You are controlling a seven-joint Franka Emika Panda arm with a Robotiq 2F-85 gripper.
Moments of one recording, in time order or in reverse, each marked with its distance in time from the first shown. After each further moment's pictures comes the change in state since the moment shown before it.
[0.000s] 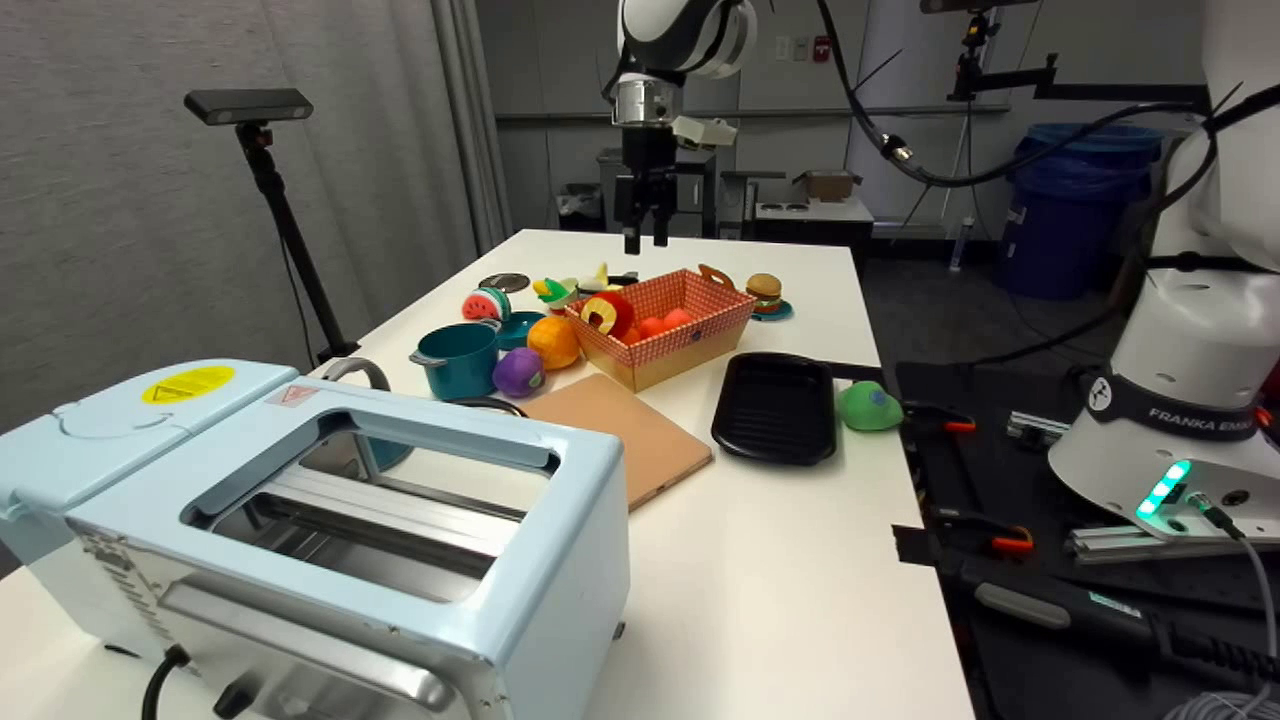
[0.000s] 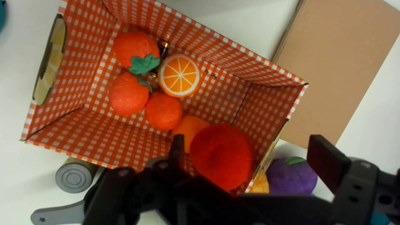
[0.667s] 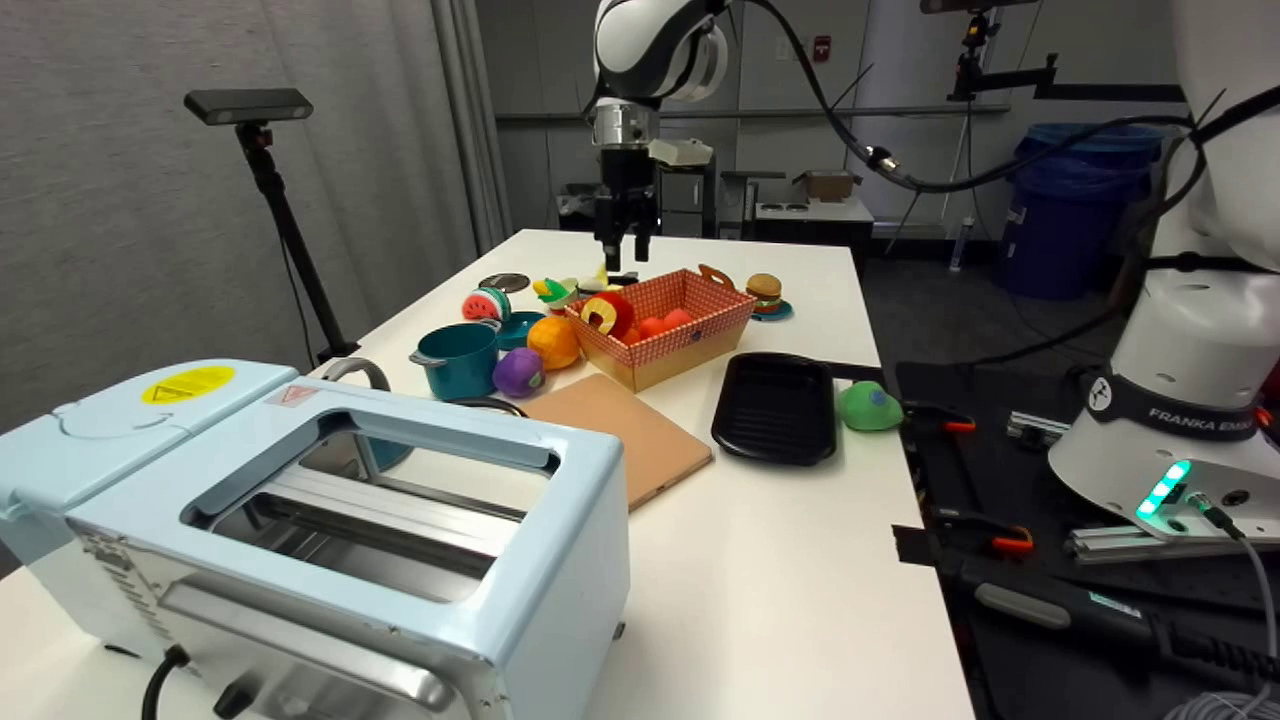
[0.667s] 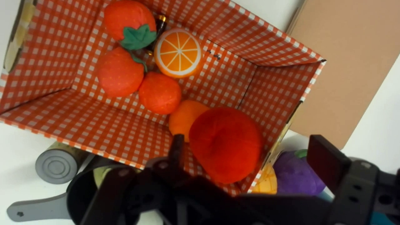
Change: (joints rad) arm 0.000 0.126 0.010 0.121 0.000 -0.002 0.002
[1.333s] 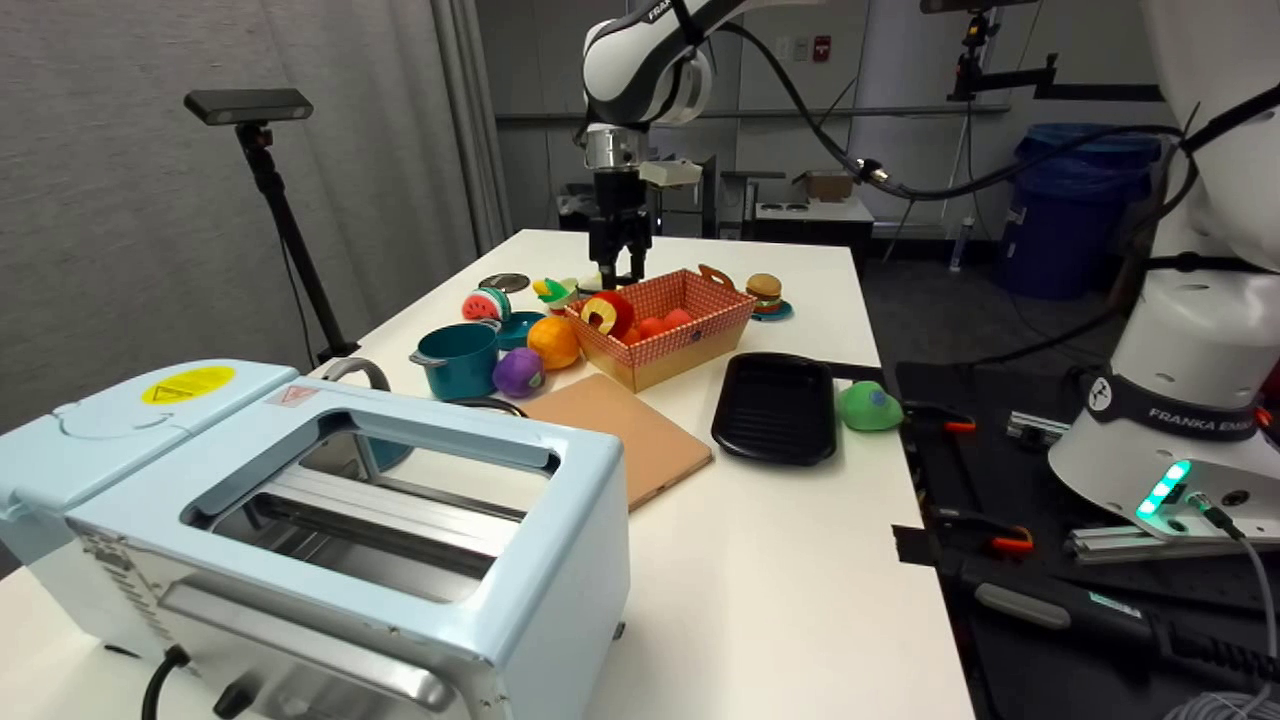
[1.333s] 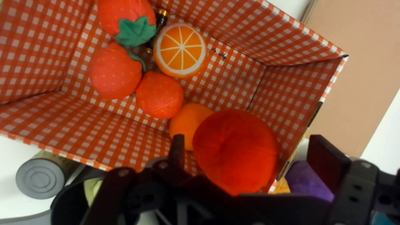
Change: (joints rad) arm -0.010 0.094 0.008 0.076 0.000 -0.027 0.000
